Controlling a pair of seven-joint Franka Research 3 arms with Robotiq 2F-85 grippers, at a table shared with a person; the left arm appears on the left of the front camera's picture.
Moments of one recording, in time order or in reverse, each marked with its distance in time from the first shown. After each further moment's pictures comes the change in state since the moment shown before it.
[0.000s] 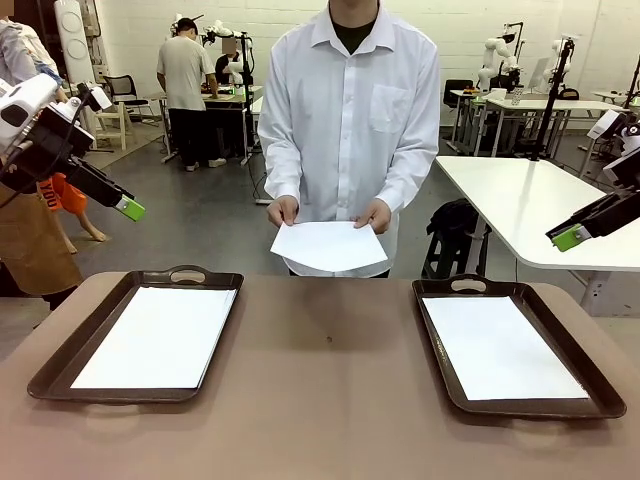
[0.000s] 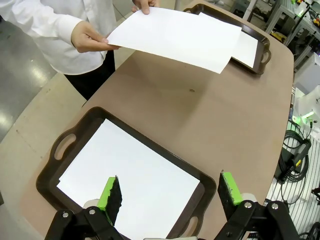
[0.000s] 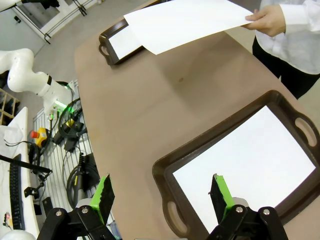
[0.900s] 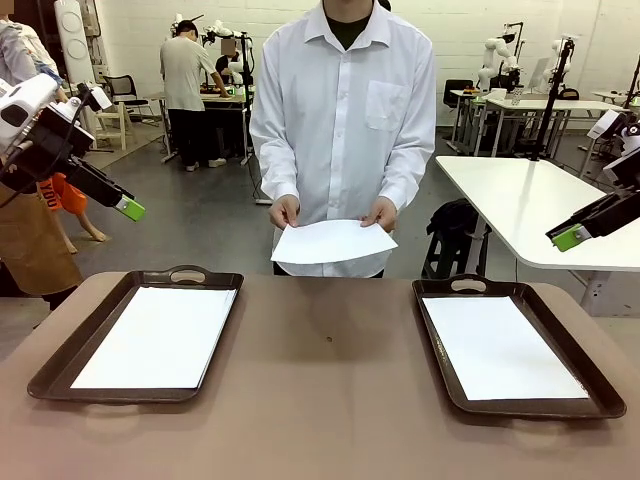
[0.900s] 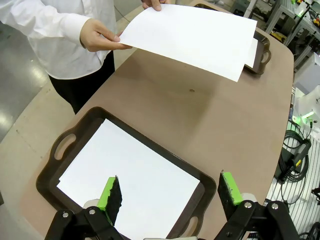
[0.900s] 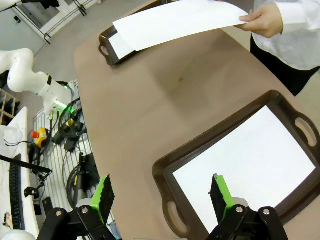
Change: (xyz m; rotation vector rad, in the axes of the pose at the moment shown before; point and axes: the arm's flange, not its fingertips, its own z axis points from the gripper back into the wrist) left arm 0.000 0.000 0.000 0.000 0.000 0.000; right arm 0.000 0.000 0.000 0.000 0.000 0.000
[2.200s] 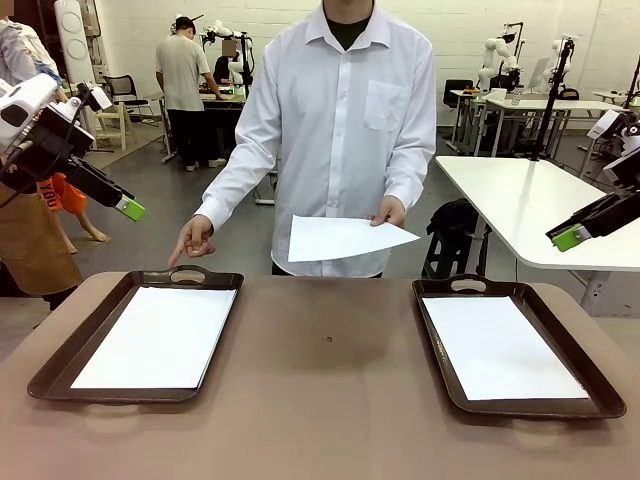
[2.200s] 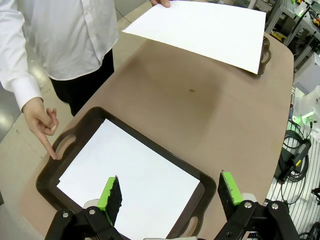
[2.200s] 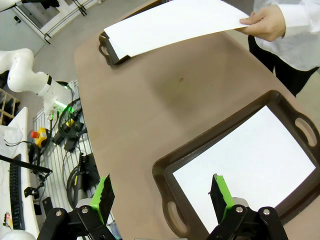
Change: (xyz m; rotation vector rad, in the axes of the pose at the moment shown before) left arm 0.000 0.000 0.000 0.000 0.000 0.000; right arm 0.000 0.000 0.000 0.000 0.000 0.000
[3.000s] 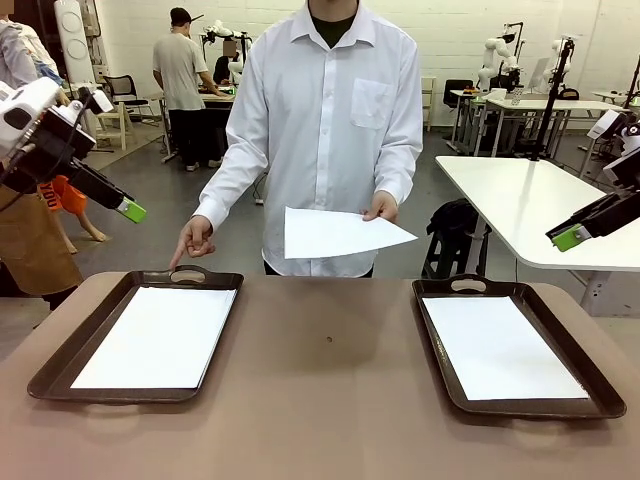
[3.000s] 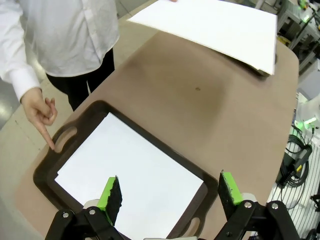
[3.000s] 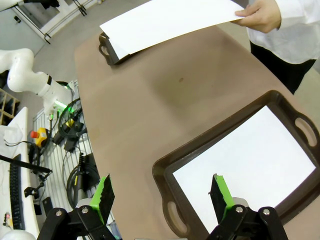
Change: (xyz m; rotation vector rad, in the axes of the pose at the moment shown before) left arm -0.009 0.015 -0.015 0.015 0.017 0.069; right arm 0.000 0.000 0.000 0.000 0.000 0.000
